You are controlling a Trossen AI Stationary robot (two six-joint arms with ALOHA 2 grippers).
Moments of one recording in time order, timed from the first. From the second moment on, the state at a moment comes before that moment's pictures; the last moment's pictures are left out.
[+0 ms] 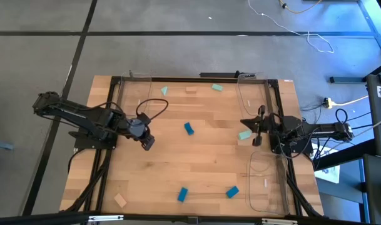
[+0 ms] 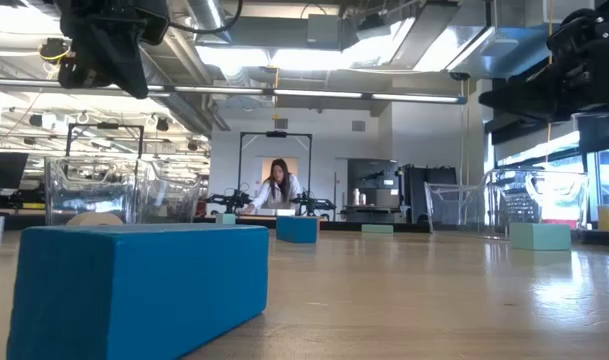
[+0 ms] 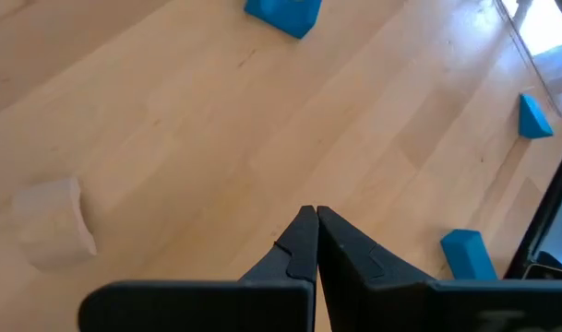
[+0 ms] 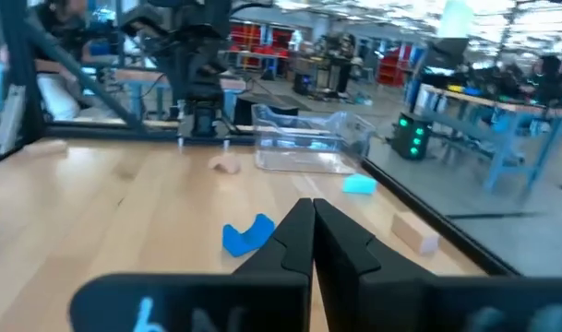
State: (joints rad) left arm -0.23 1.00 0.82 -0.70 -0.19 -1.06; right arm 0.06 0.06 0.01 0.07 0.29 -0.10
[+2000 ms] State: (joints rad) left arm -0.19 1.06 0.82 -0.89 -0.22 -1.47; right arm 0.06 0.06 0.01 0.07 0.29 -0.03
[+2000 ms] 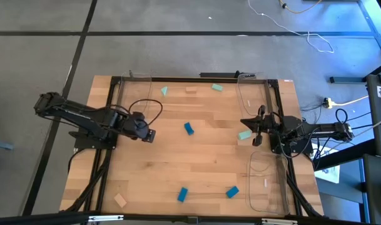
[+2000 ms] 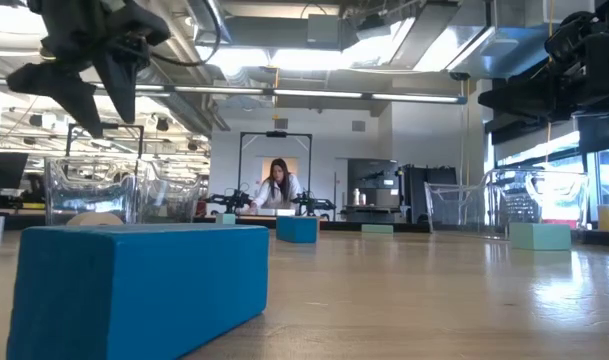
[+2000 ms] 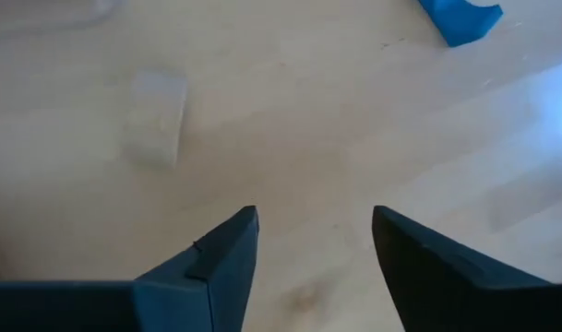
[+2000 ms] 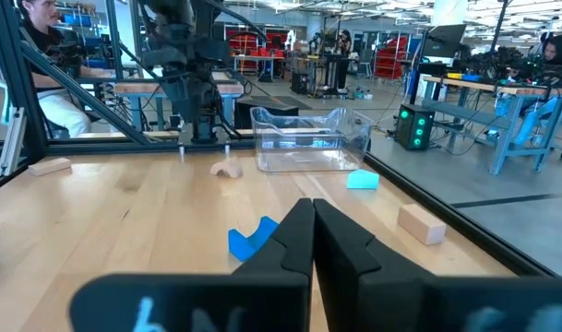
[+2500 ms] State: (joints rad) left arm -0.07 1.28 0.82 -0.93 -0.22 -1.35; right arm 0.06 0.06 0.01 0.07 0.29 -0.03
